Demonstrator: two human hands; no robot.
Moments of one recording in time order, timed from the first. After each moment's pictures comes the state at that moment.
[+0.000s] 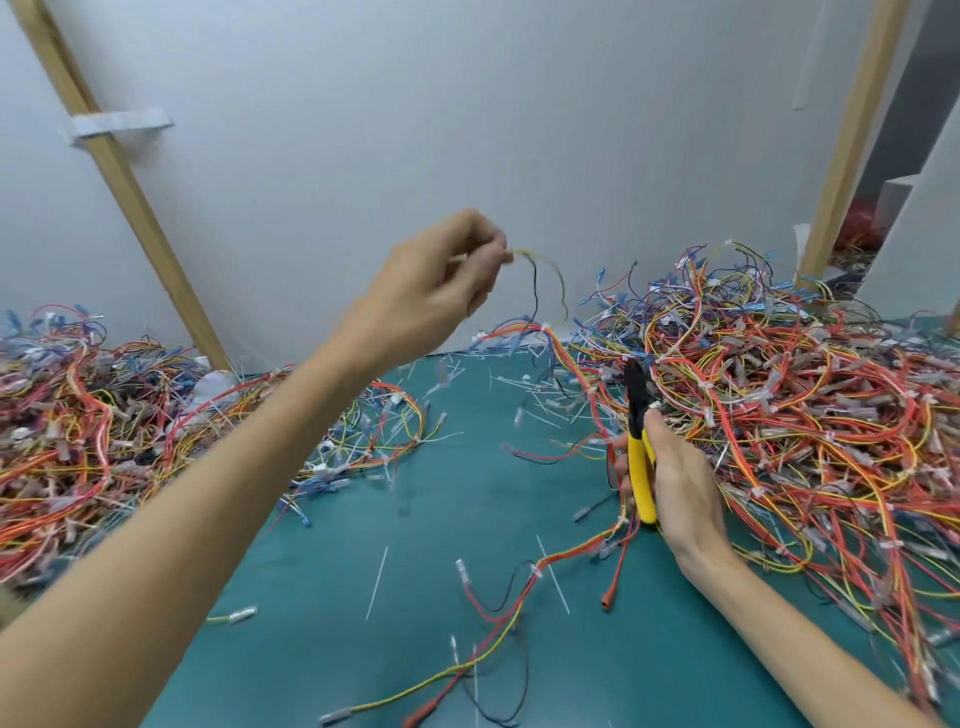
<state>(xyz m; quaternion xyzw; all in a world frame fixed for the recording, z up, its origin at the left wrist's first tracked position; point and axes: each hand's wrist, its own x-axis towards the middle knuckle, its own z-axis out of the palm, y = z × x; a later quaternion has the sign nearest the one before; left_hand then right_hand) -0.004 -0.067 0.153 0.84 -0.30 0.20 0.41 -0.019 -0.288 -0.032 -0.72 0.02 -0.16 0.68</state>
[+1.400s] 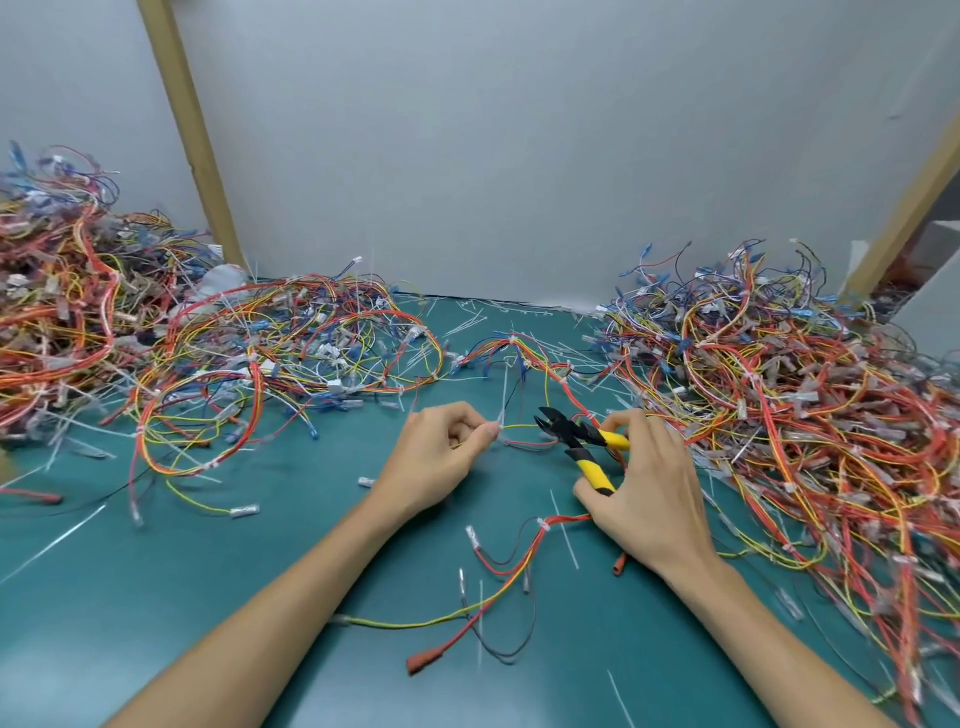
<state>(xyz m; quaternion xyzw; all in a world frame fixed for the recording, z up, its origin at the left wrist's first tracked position) -0.025 -0.032 -0.055 0.85 -0.07 0.14 0.50 -0.030 -0.264 -0.053 -0.94 -0.12 -0.24 0.23</state>
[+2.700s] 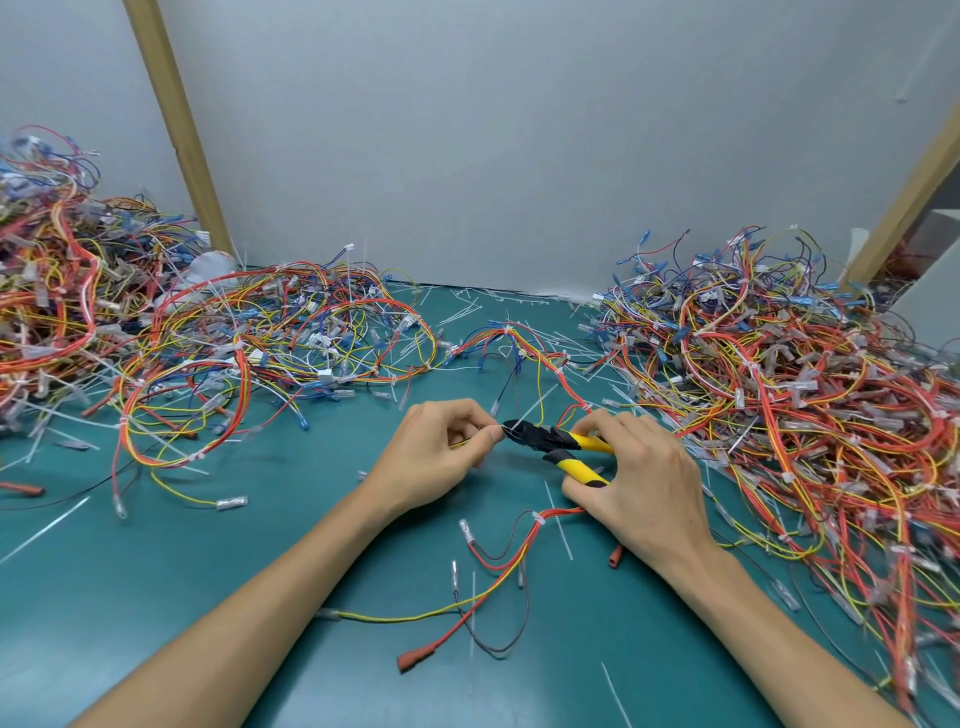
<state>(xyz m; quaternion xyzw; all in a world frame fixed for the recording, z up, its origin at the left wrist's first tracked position) -0.029 -0.034 -0.055 0.84 -0.13 0.11 0.51 -0.037 -0.261 -0.042 -0.93 -0.19 -0.26 0.16</state>
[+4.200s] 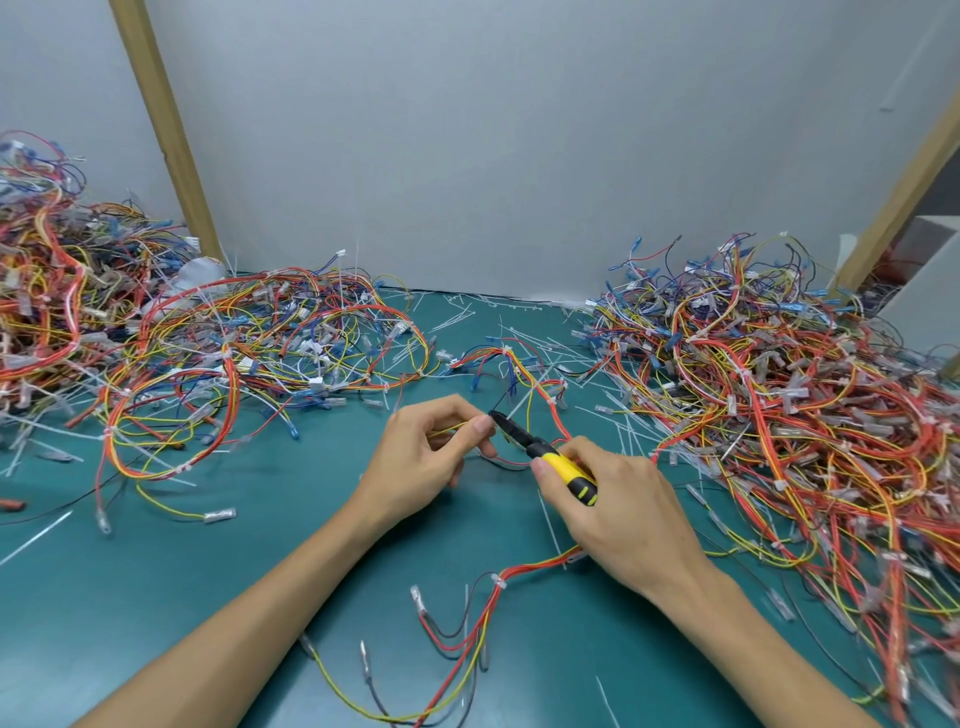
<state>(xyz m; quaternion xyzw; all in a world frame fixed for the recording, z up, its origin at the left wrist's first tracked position) -0.036 -0.035 -0.050 0.77 -0.14 0.12 0.61 -0.057 -0.248 -0.031 -0.95 -0.17 -0.14 0.24</state>
